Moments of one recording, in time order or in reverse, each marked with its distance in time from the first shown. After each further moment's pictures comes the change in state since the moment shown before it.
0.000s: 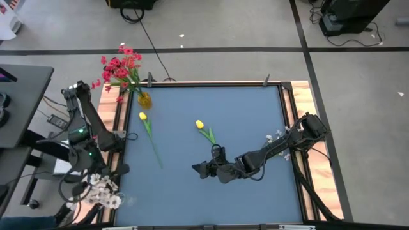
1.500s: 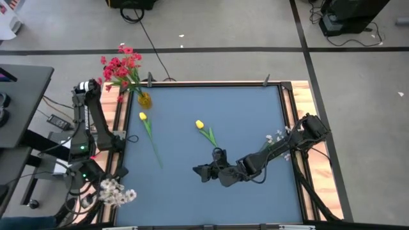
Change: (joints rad) left arm -0.308 0.091 -0.182 0.133 -0.506 -0.404; right arm 0.029 0.000 0.000 0.006 0.040 -0.041
